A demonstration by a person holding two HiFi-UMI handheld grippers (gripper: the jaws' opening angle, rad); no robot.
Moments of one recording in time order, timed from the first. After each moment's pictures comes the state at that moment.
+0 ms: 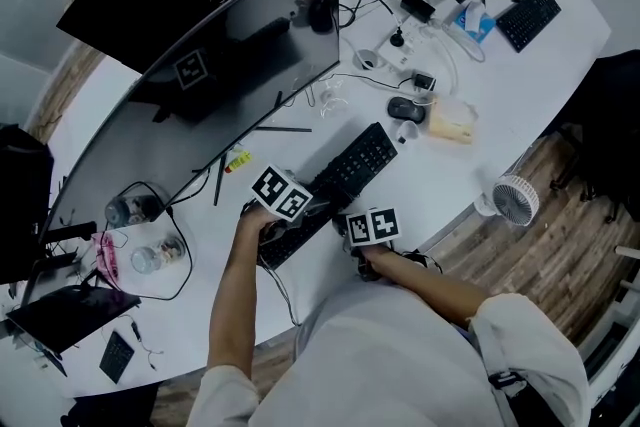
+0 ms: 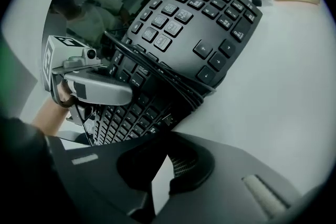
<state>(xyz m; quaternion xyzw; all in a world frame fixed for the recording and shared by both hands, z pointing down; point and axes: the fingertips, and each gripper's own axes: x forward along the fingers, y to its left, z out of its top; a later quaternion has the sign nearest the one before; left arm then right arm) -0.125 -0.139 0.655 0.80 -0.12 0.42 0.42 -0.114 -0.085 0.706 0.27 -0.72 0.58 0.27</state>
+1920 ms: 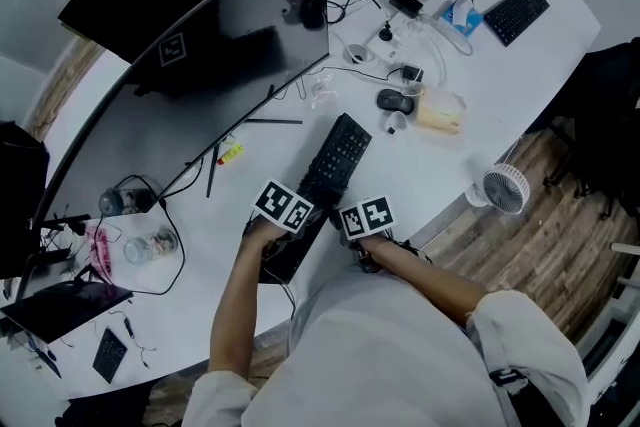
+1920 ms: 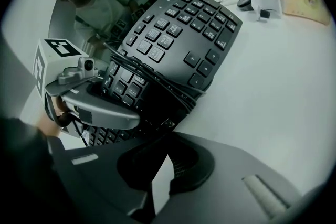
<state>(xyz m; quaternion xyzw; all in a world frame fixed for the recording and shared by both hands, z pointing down) -0.122 -0.089 0.666 0.76 -0.19 0.45 0.44 -0.100 -0.069 0.699 0.25 -0.74 0.54 0.32</state>
